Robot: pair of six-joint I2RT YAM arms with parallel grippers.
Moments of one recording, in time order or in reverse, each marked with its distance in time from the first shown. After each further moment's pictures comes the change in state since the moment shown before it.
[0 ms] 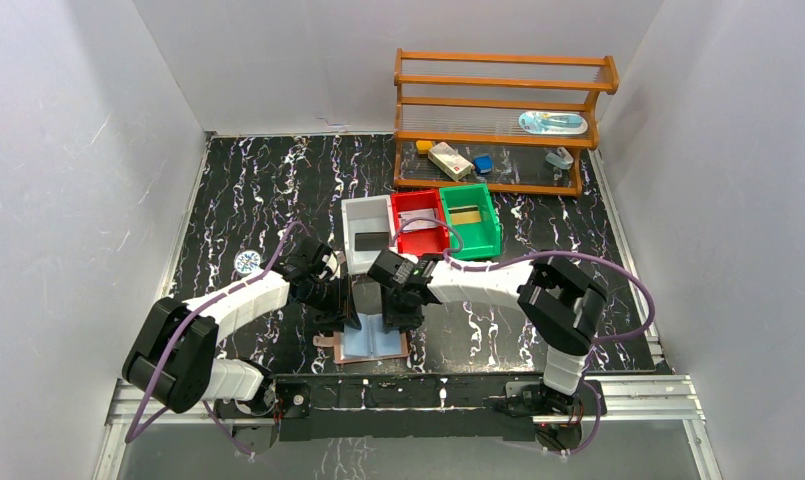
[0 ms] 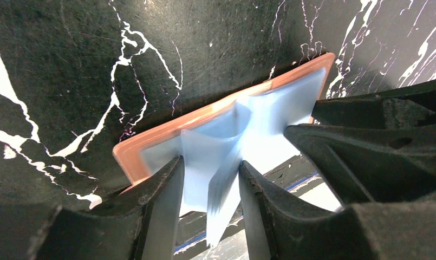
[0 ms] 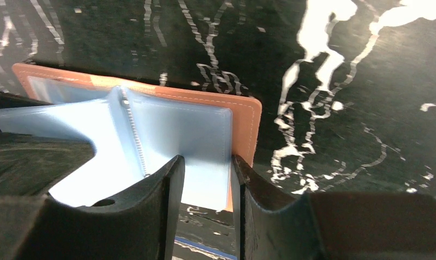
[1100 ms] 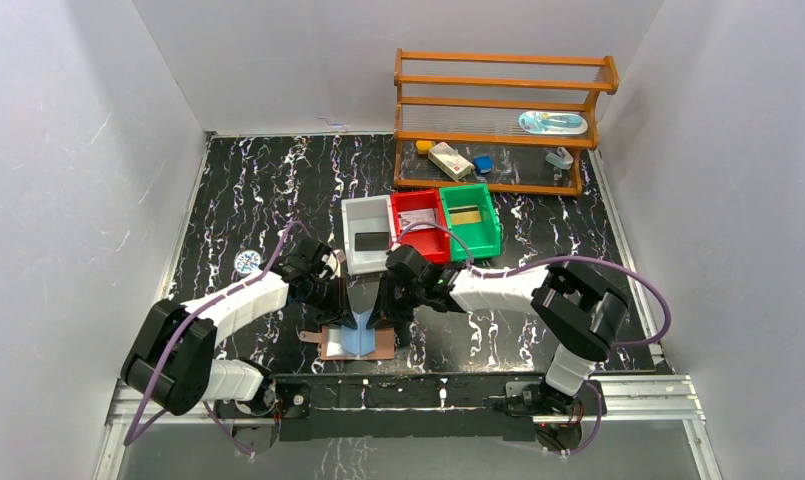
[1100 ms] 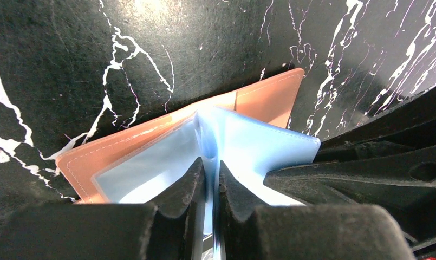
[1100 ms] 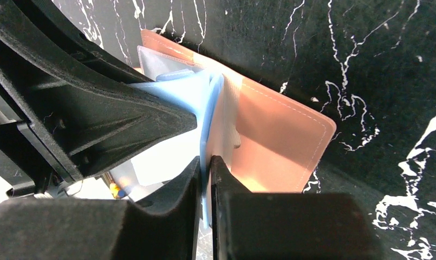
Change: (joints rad) left arm 0.000 -0.011 -0.005 0.020 0.008 -0.008; right arm -0.062 -0.098 -0.232 0.534 -0.286 0.112
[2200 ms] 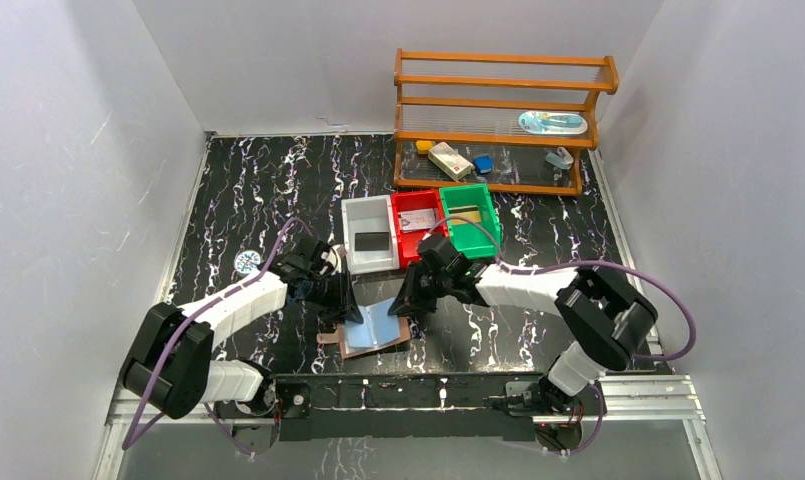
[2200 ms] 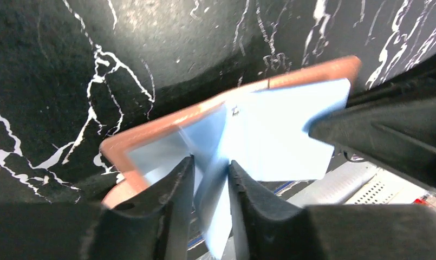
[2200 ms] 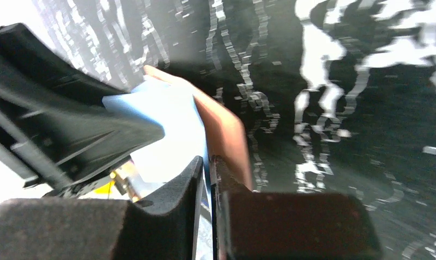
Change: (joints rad) left arm 0.000 -0.019 -0.003 0.035 0.012 -0.019; right arm -0.132 -0.098 -0.120 0.050 -0.068 0.035
